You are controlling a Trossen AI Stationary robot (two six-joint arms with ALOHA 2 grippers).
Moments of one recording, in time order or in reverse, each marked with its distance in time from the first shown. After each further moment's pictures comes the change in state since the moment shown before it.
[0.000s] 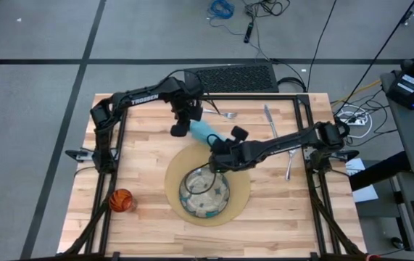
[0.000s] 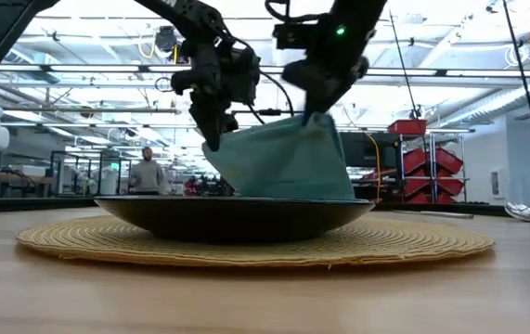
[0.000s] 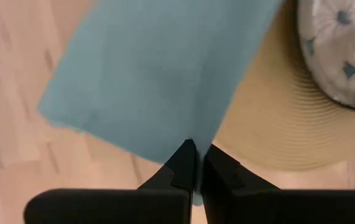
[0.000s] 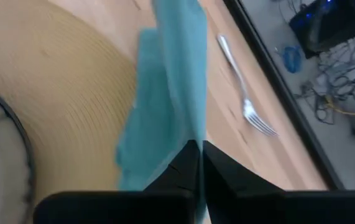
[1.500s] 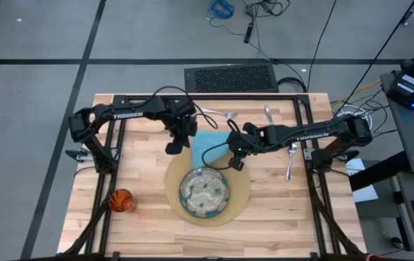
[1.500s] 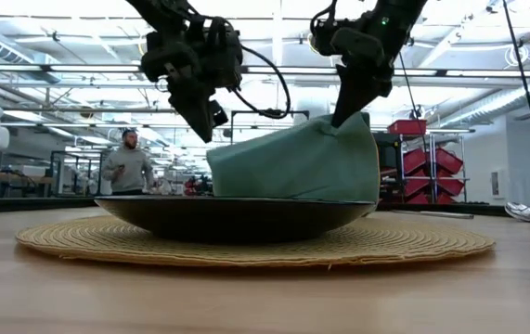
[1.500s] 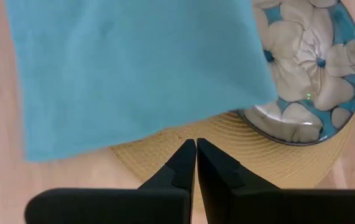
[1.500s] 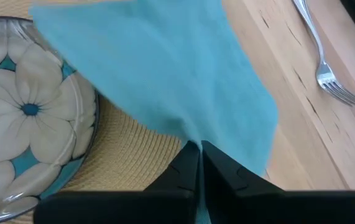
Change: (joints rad) left arm -0.128 -0.264 -0.394 0.343 0.146 -0.183; right arm -0.127 -0.309 -0.288 0.194 -0.451 -0.119
